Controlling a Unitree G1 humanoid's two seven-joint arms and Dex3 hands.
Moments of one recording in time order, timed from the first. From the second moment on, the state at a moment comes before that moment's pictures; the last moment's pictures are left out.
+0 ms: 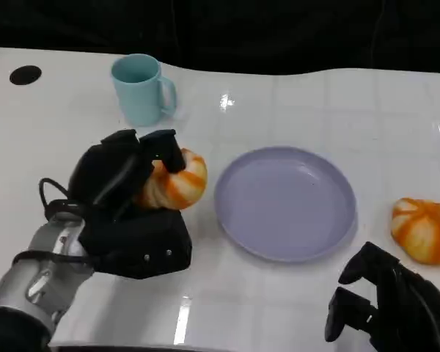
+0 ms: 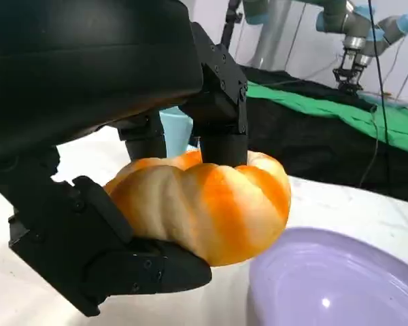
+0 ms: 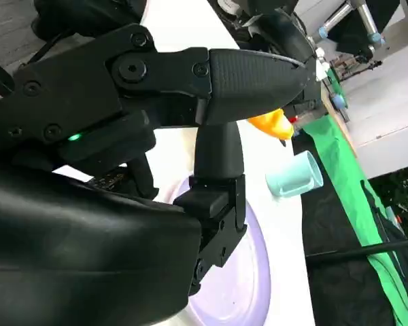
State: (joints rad) left arm -0.50 0.28 -0.33 0.54 0.61 -0.28 0.20; right arm 0.29 -0.03 -0.01 -0.28 0.45 0.28 0.32
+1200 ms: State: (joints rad) left arm -0.58 0.18 -0.41 0.57 0.66 -0.29 0.19; right arm 0.30 -0.03 0.00 -0.28 0.43 0.27 0.33
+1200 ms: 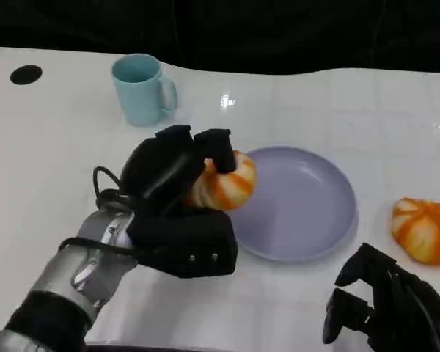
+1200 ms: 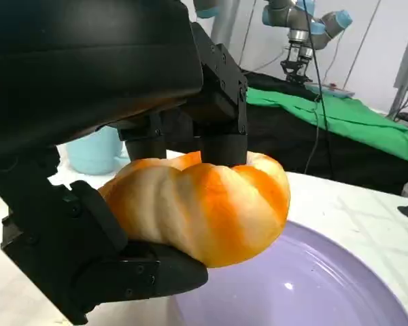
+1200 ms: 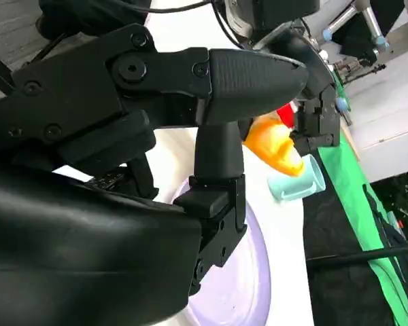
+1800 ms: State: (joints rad) left arm -0.68 0.10 -0.46 0.71 0.67 -0.30 0.23; right arm 0.30 -0.02 0.01 -0.28 0.42 0.26 0.34
